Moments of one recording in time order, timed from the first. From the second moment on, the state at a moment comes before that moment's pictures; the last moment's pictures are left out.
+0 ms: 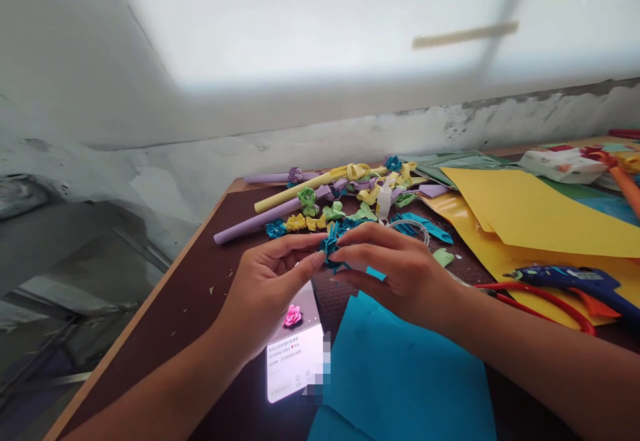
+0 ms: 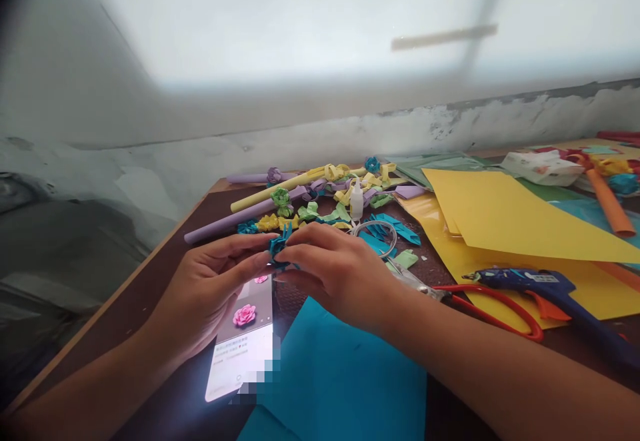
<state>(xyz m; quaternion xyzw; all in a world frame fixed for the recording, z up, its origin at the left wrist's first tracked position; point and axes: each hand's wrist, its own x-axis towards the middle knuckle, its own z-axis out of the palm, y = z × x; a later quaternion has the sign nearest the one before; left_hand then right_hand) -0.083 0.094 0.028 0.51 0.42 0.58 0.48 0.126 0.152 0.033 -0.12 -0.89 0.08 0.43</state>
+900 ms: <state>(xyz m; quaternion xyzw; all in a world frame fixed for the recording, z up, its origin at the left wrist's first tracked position) -0.072 0.086 0.032 0.47 0.41 0.61 0.48 0.123 0.155 0.035 -0.09 -0.90 -0.02 0.43</state>
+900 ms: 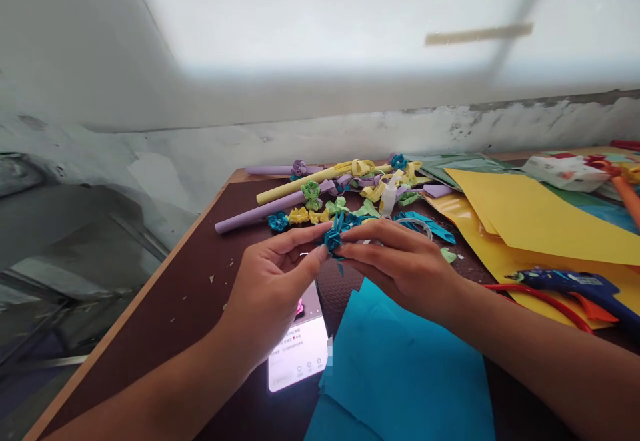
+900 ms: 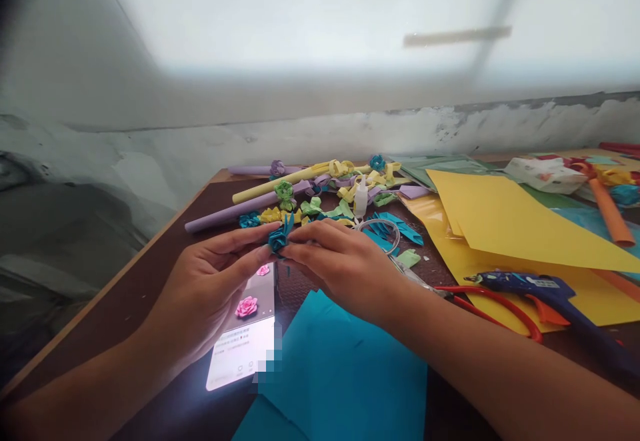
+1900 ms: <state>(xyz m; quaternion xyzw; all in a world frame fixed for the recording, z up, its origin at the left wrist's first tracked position) -0.085 0.084 0.024 0.66 0.43 0.56 0.27 0.124 0.152 0.034 -0.07 -0.84 0.18 0.50</state>
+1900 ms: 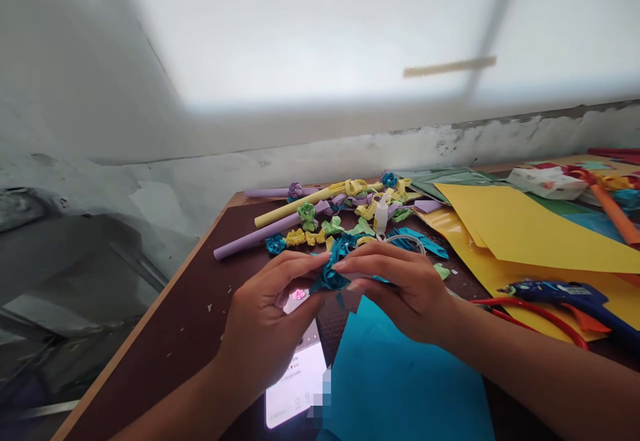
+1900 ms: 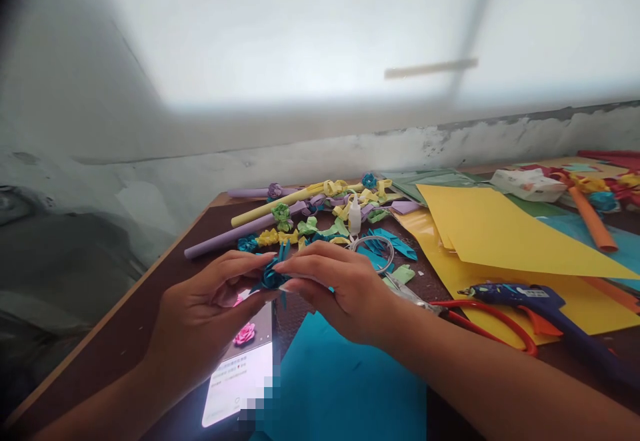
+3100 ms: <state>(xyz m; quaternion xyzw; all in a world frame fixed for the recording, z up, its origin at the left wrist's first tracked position) -0.088 0.086 0.022 0.75 0.38 0.52 0.13 0.121 0.137 0.035 -0.14 -0.86 0.09 0.47</state>
